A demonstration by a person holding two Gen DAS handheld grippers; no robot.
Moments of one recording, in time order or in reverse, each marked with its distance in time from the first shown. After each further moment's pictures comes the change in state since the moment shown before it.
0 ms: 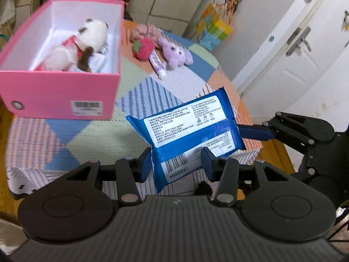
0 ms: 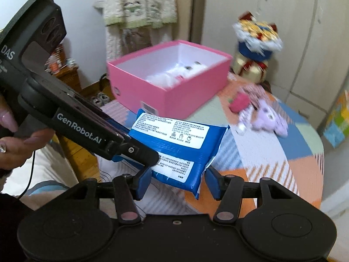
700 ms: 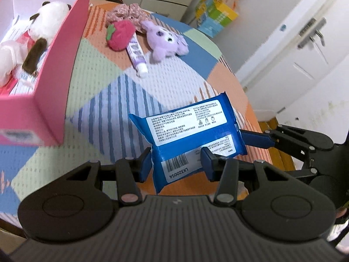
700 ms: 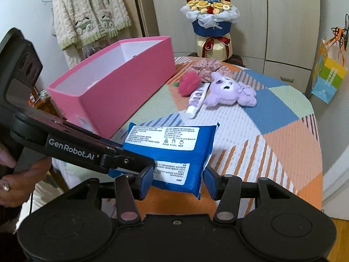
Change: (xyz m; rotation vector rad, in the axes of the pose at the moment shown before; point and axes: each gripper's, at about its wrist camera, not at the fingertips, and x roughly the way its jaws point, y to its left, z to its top) left arm 0.117 -0.024 0.038 -0.011 0.106 -0.022; right arm 0.050 -0.108 -0.033 0.286 0.003 -0.008
